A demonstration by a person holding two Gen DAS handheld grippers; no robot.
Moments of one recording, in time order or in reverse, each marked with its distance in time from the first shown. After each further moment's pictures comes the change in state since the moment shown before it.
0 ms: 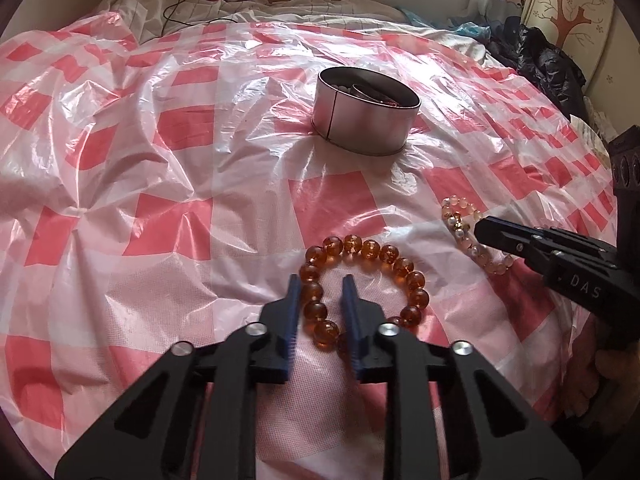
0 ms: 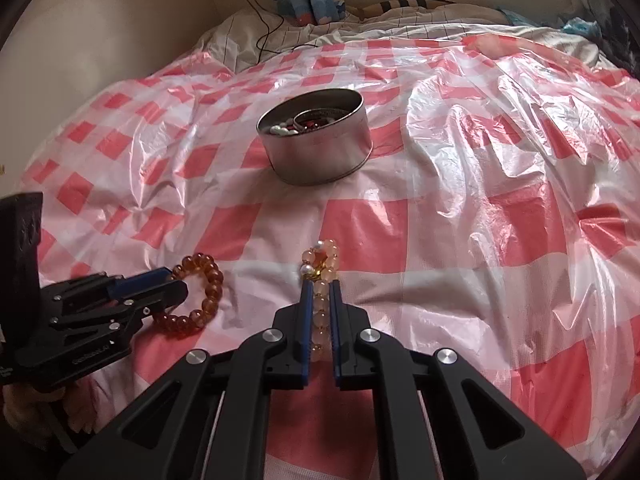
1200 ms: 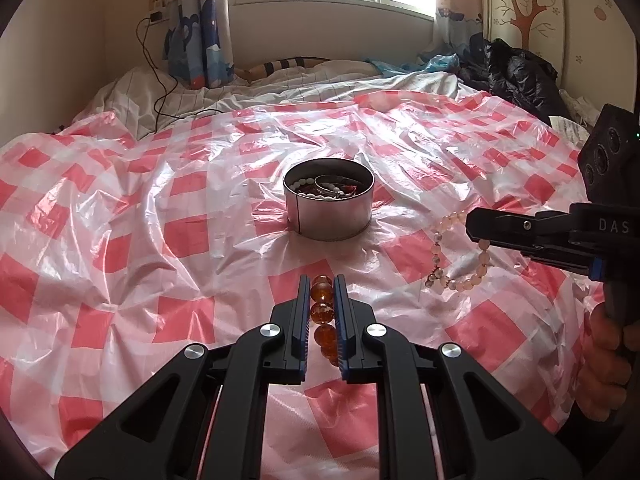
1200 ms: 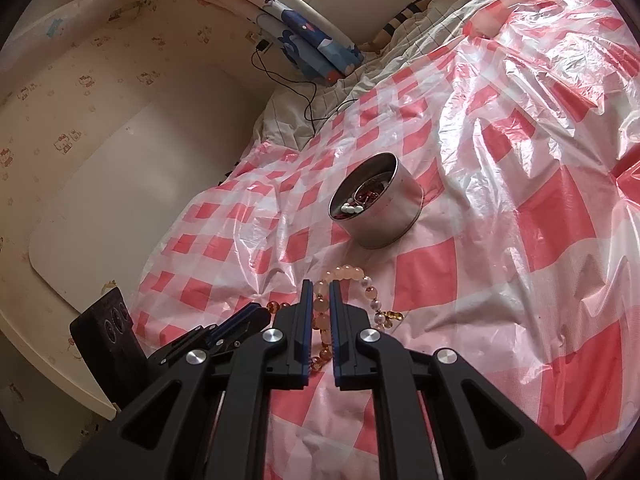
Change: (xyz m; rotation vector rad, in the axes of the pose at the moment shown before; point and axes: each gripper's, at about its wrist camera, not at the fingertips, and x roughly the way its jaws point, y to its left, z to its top) left arm -0.047 -0.042 0.017 0.158 -0.245 0.069; right arm -0.040 -0.035 0.015 0.271 -0.151 0.424
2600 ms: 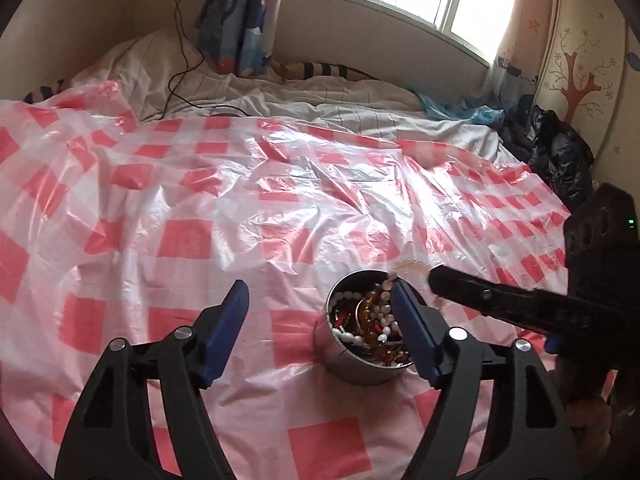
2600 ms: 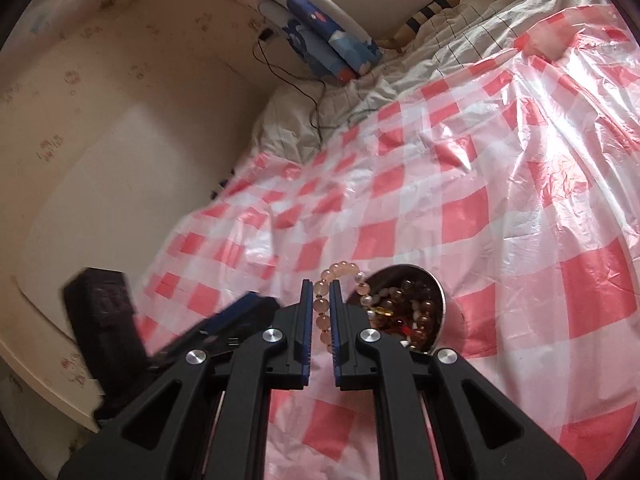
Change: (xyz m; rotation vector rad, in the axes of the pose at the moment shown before) left arm 0.083 0.071 0.106 -0.262 0.009 -0.040; right arm 0.113 0.004 0.118 -0.102 0.097 -0.109
